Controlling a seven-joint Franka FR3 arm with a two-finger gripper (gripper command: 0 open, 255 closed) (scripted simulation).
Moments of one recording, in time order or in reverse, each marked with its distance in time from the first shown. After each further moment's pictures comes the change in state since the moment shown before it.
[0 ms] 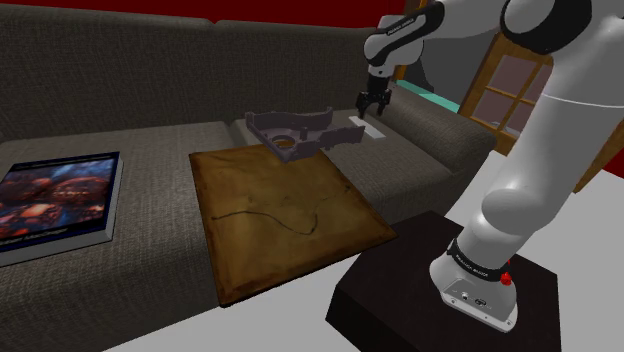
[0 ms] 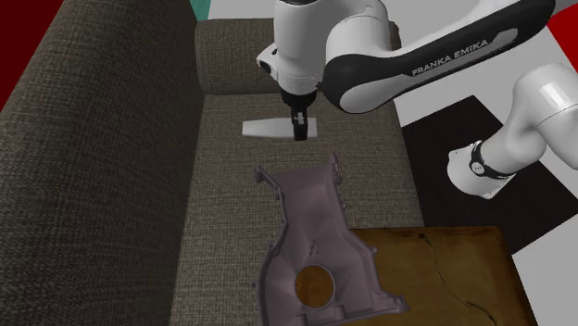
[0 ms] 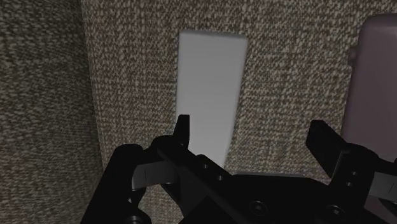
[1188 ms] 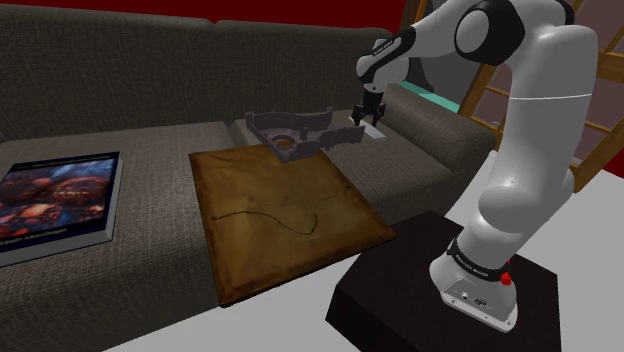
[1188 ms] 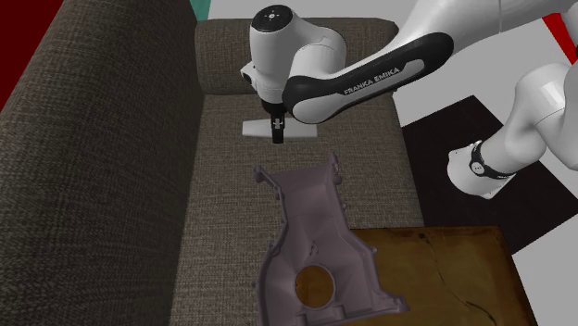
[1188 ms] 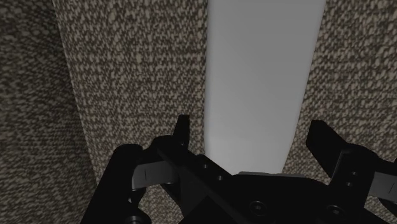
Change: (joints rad) arm -0.067 0.242 -0.003 0.131 0.118 0.102 -0.063
